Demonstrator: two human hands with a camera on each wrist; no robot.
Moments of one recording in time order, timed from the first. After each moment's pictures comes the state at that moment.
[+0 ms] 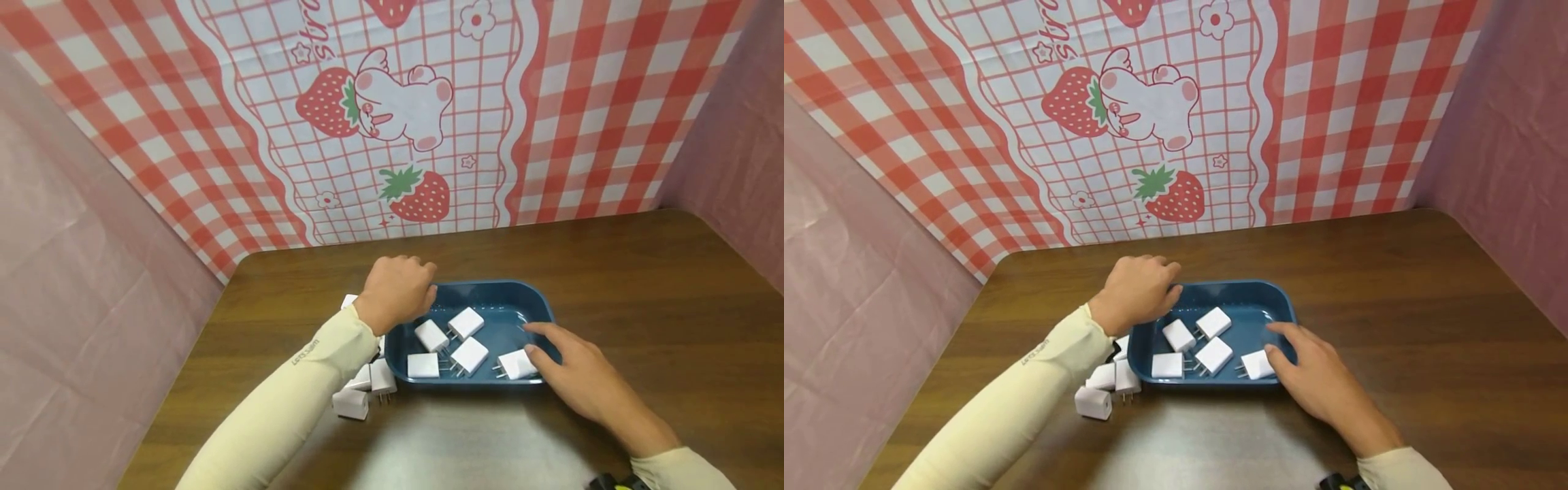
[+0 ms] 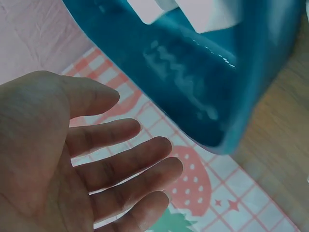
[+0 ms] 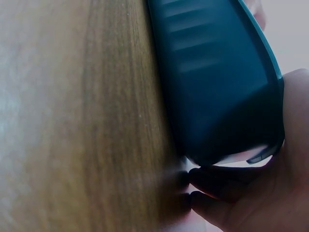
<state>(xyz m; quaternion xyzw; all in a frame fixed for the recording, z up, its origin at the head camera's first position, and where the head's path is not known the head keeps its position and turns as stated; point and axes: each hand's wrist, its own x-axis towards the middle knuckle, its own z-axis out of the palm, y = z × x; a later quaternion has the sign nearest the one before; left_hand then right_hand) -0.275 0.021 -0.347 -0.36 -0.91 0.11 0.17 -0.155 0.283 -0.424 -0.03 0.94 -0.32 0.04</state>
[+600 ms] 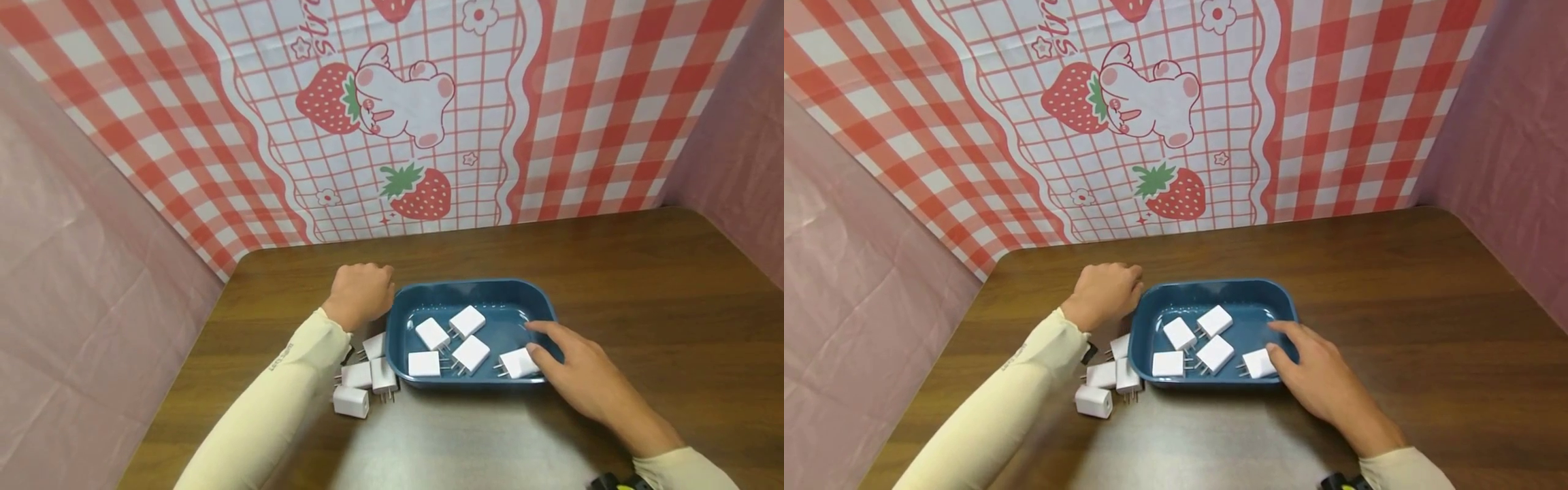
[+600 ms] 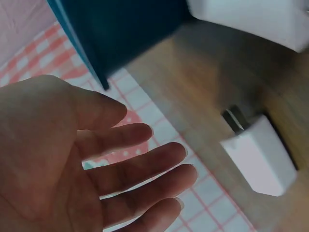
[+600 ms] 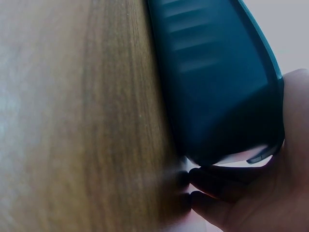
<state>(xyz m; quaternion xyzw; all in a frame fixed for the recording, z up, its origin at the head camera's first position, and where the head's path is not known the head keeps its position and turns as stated) -0.293 -0.029 -0.368 -0.23 -0.96 0.11 0.06 -0.156 0.283 -0.425 -0.03 0.94 -0.33 0.04</state>
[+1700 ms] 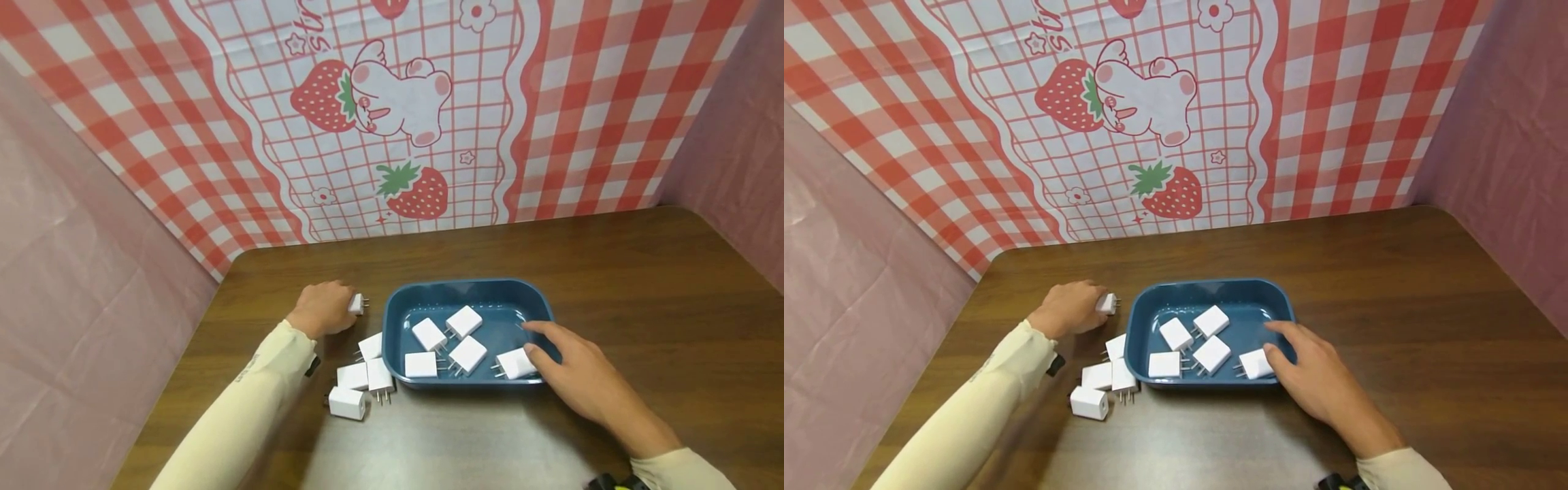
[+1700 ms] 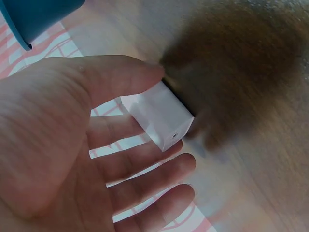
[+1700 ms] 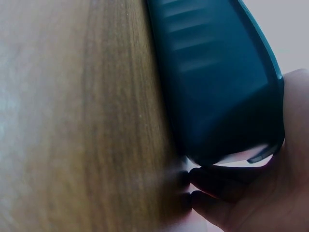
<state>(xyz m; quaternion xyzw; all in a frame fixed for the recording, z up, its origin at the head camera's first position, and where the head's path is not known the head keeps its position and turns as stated) -0.301 -0.088 -0.393 -0.20 -0.97 0.08 -0.06 -0.157 0.283 -0.425 -0.03 0.94 -0.33 0.05</state>
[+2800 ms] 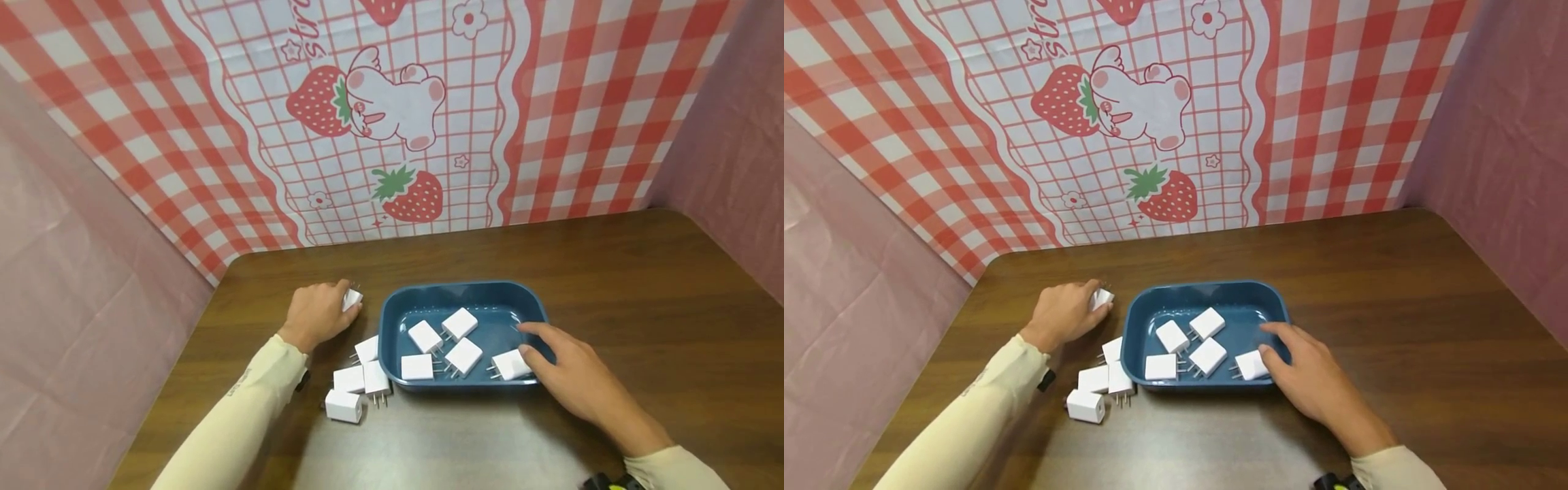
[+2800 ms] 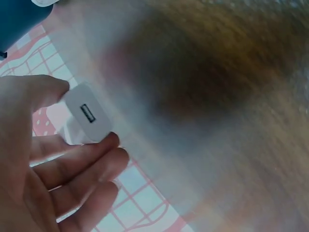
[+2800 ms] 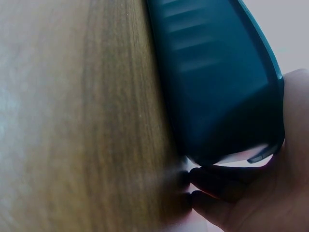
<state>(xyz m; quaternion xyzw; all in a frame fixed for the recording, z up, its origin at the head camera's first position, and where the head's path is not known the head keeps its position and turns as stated) -0.296 -0.104 -0.413 -0.26 -0.95 0.03 0.16 -0.153 0.284 -0.424 -0.04 0.94 -0.33 0.02</state>
